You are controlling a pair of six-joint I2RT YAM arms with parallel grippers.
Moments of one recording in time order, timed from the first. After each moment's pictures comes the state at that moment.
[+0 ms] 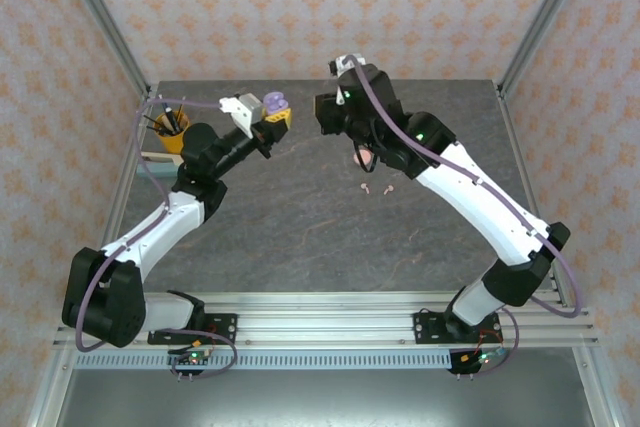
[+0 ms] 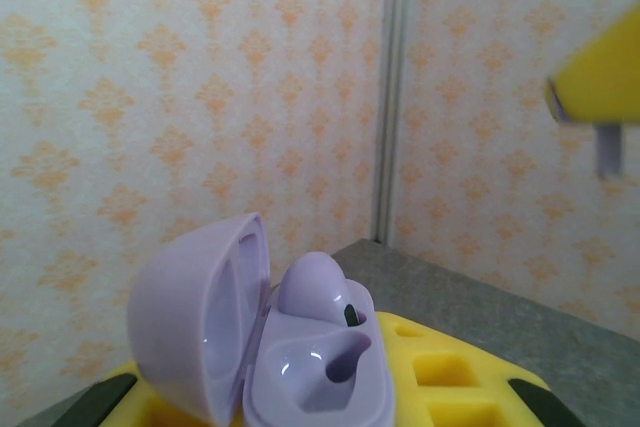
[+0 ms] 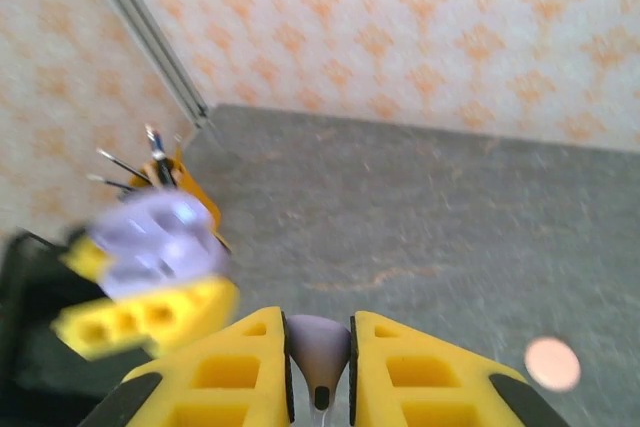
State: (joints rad) left arm -0.29 1.29 0.83 0.62 0.49 -0.08; right arm 0.83 1.56 1.89 -0.74 0.27 0.37
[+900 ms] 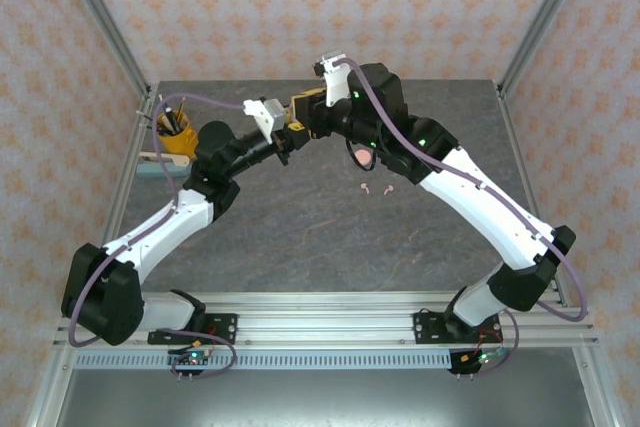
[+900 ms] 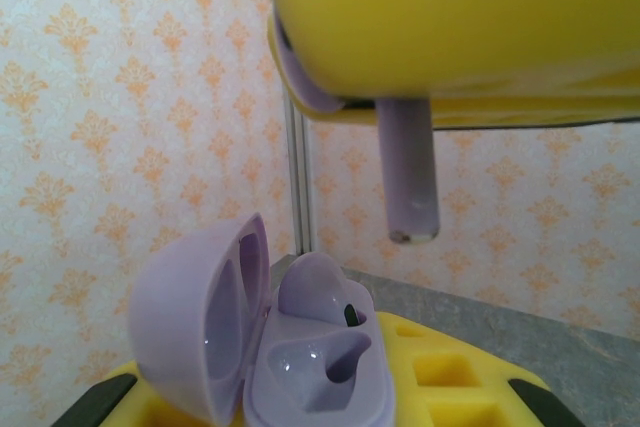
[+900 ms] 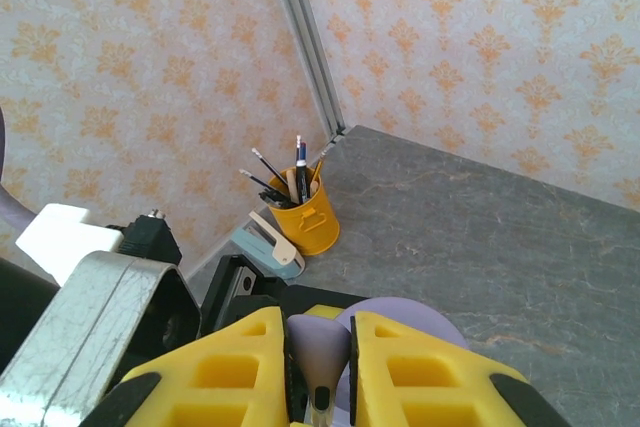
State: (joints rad) left arm -0.40 1.31 0.90 0.59 0.55 -0.04; right arm 0.83 1.52 1.80 -0.55 -0.01 0.26
